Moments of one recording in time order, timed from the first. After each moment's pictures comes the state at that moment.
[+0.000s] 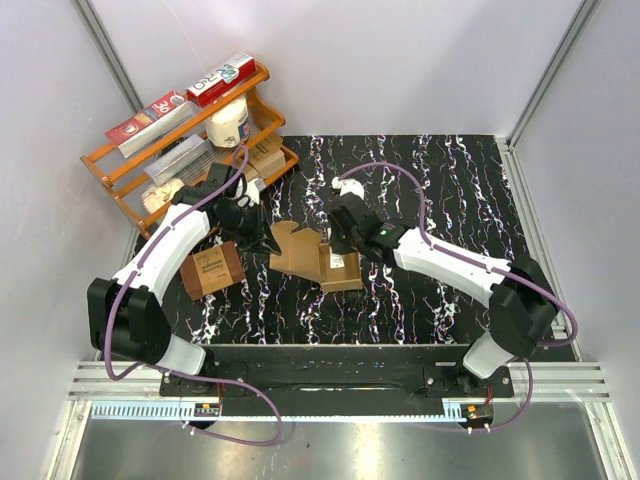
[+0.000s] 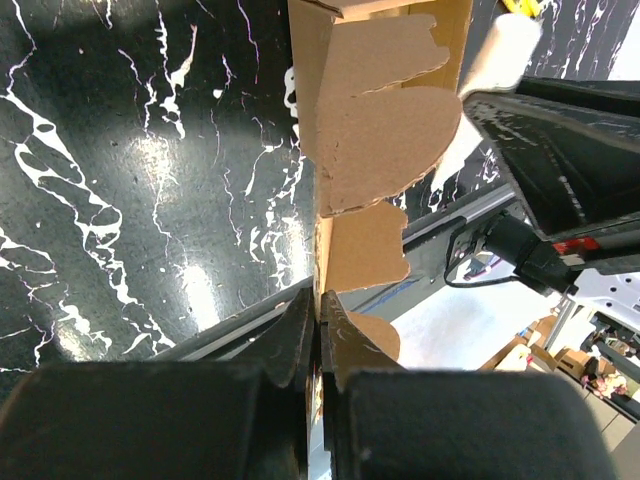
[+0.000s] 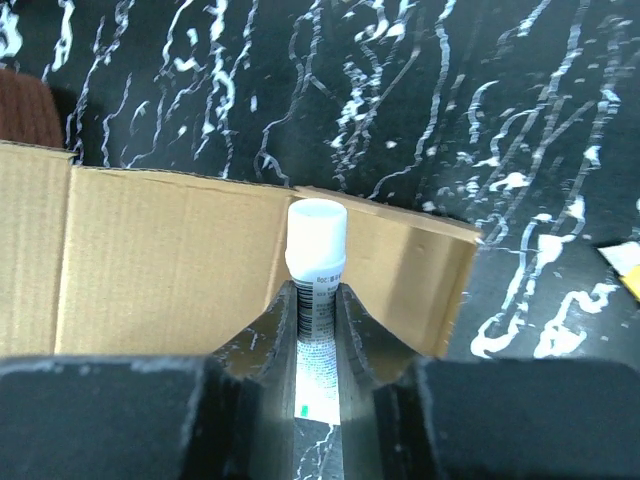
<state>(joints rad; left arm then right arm) -0.26 1.45 1.24 -0.95 0.56 -0.41 0.85 1.61 1.22 -0.37 0.23 0.52</state>
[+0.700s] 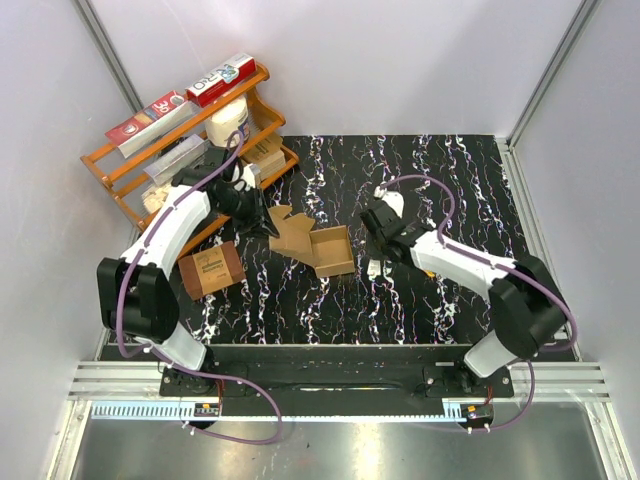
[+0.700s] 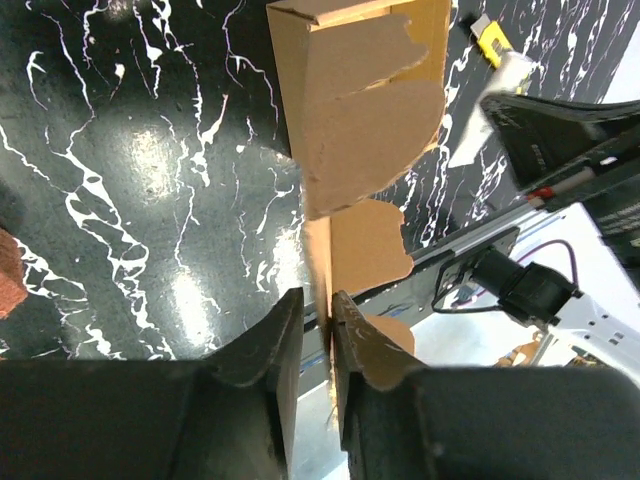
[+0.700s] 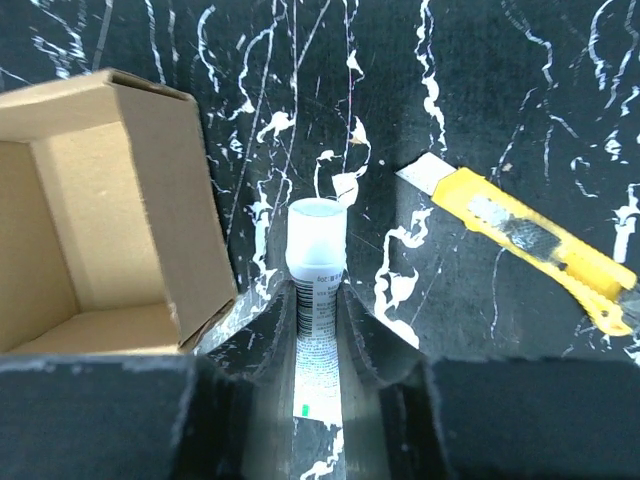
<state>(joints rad) -0.20 1.58 1.40 -0.98 0.55 -0.41 0.67 1.53 1.02 -0.42 0.35 0.60</state>
